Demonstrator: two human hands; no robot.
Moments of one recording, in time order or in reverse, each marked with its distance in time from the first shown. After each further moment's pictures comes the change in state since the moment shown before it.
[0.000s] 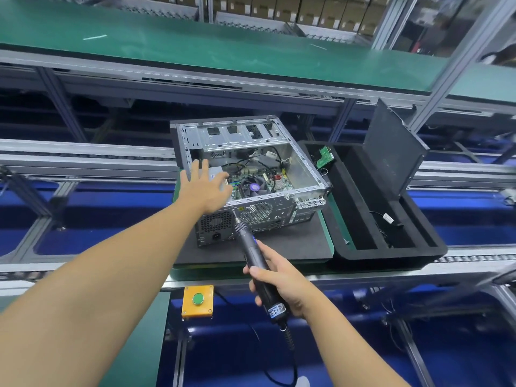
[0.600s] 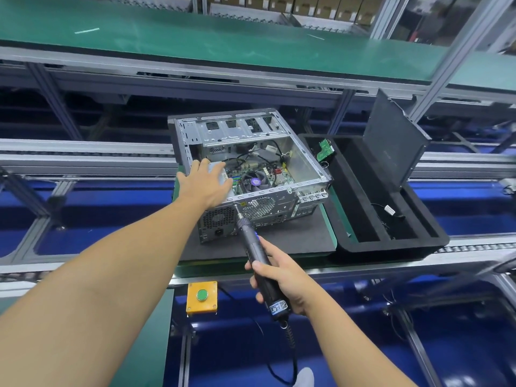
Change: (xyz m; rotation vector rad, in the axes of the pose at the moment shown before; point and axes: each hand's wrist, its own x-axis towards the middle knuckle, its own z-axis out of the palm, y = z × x) left_hand 0.001 0.000 -0.001 -0.003 0.136 -0.006; right_hand 0.002 0.006 0.008 0.074 0.022 0.009
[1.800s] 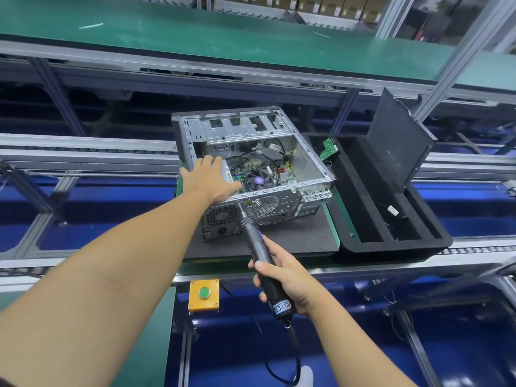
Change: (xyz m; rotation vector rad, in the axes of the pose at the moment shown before) left_hand 0.005 0.005 -0.008 0.022 -0.033 -0.037; right_hand -0.002 -0.003 0.003 0.002 -0.025 -0.031
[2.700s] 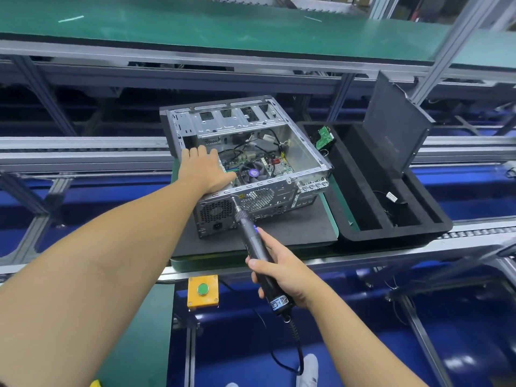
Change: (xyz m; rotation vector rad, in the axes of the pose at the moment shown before) left_hand 0.017 0.006 -0.001 0.218 0.011 0.088; right_hand 0.009 0.013 -0.012 -0.173 0.043 0.027
